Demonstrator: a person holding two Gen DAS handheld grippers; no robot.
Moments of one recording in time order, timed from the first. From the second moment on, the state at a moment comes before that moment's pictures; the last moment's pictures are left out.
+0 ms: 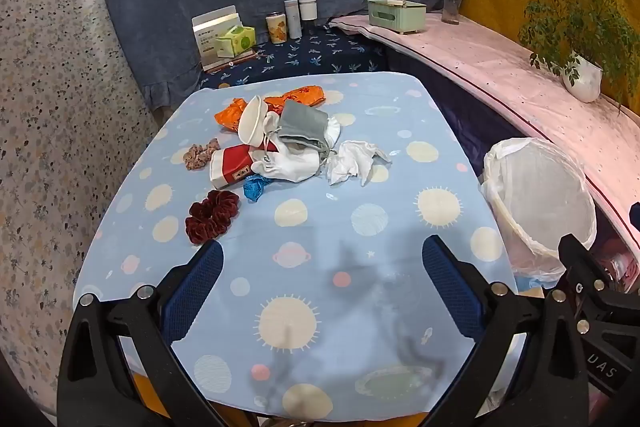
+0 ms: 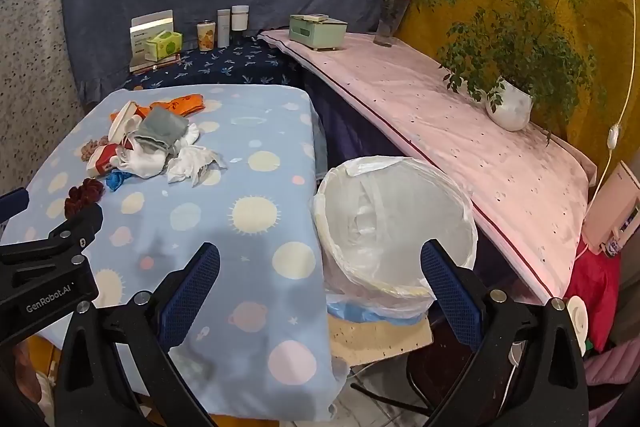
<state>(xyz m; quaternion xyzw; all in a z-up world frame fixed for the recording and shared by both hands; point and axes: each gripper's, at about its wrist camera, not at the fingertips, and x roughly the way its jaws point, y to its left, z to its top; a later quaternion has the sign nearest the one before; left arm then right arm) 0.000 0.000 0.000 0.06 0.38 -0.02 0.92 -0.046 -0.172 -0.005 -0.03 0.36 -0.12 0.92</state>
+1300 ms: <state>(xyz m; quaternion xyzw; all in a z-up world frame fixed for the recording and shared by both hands) -0.008 0.006 0.007 0.06 0.37 -0.02 0.93 -0.049 -0.165 0.001 -0.02 0.36 -0.10 0.93</state>
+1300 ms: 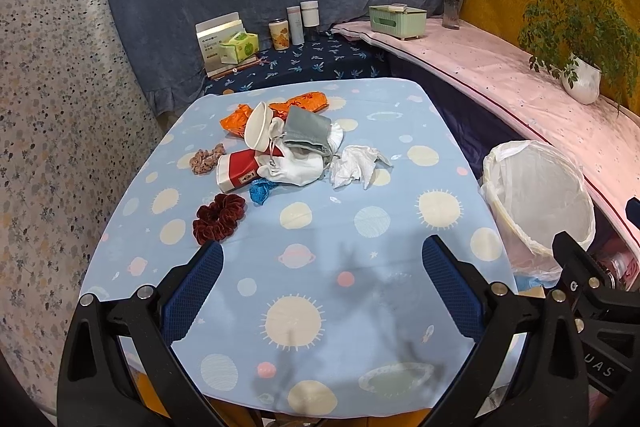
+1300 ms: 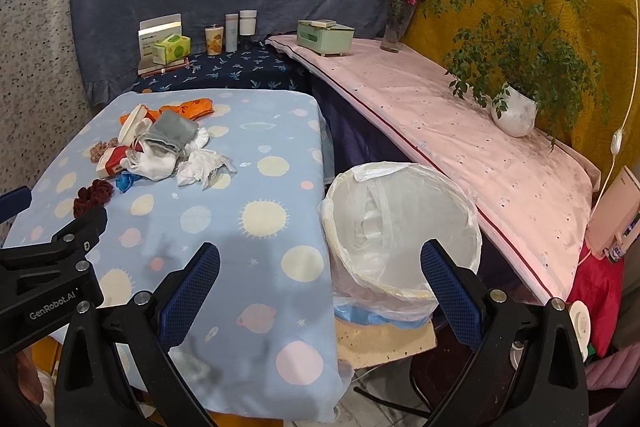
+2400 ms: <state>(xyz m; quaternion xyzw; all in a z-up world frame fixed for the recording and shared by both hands) -0.010 0.014 0.007 0.05 0.37 -0.01 0.93 -0.052 -0.156 0.001 -0.03 0.35 -0.10 0.93</state>
